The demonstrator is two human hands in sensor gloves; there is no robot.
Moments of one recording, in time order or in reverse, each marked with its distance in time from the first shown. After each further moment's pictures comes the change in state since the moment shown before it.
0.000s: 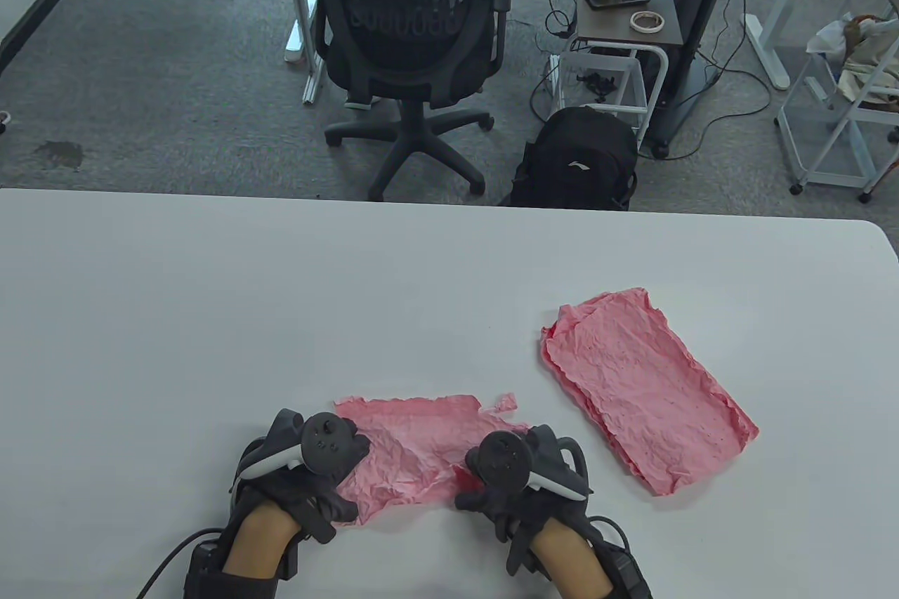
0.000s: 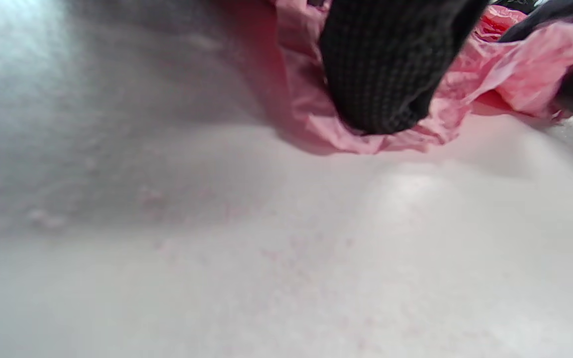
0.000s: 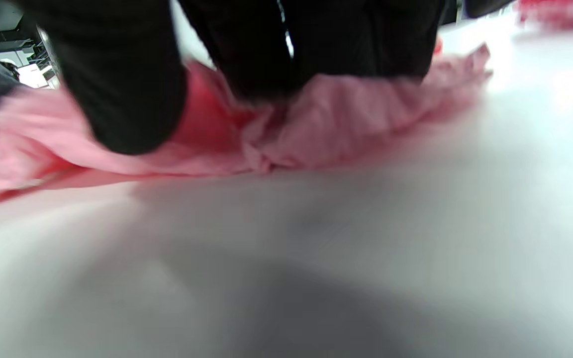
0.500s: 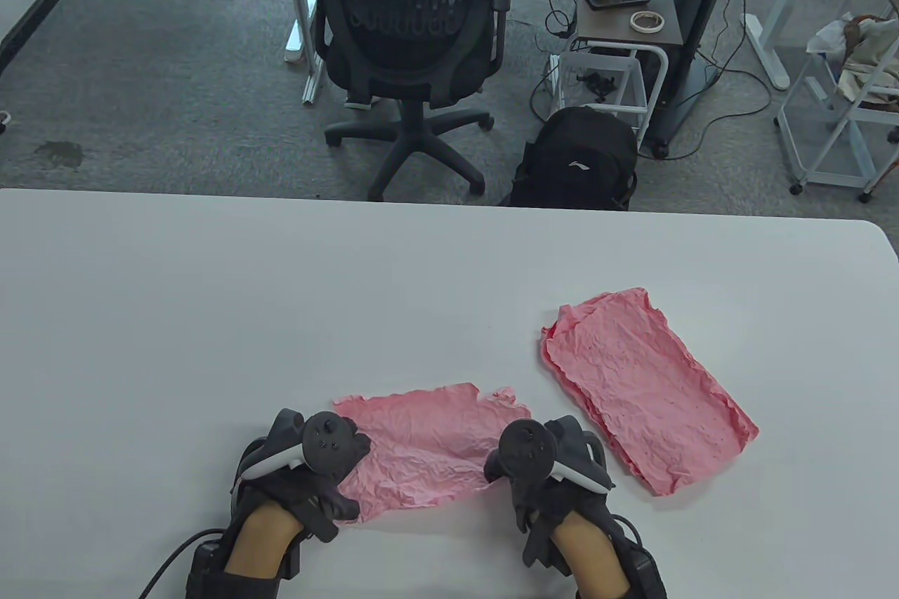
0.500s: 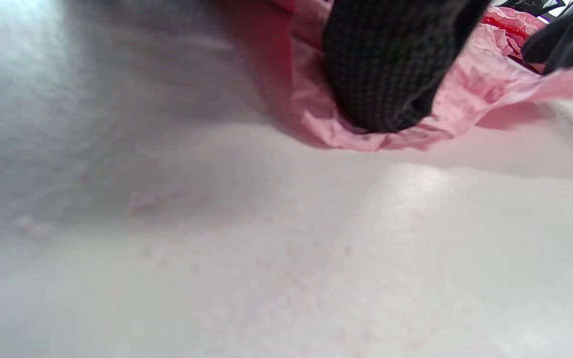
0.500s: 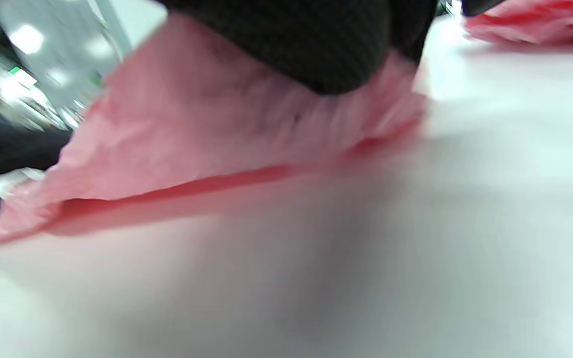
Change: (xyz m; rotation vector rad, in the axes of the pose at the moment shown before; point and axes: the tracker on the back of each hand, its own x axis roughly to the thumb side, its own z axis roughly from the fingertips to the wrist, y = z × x) left_hand 0.001 0.001 -0.001 0.006 0.019 -0.003; right_hand -0.029 -0.018 0.013 0.179 0.125 -0.090
